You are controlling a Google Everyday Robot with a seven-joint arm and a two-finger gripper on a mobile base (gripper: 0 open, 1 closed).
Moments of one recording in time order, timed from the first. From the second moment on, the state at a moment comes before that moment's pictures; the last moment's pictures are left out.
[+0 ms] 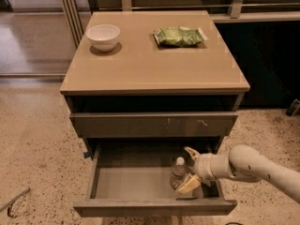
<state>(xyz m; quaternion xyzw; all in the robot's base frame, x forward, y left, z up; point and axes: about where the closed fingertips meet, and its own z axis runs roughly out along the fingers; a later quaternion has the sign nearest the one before) 0.511 -0.130 0.476 -0.54 0.73 0.23 0.36</state>
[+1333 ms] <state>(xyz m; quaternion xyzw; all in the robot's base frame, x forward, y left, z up) 0.516 -0.113 0.467 -0.55 0.71 0.24 0.36</state>
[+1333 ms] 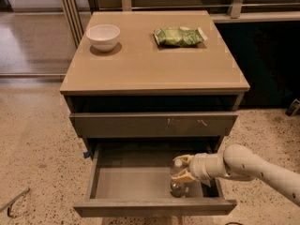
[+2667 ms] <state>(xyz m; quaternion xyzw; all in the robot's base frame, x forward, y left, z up) 0.520 -0.039 0.699 -0.56 0.73 0.25 0.31</state>
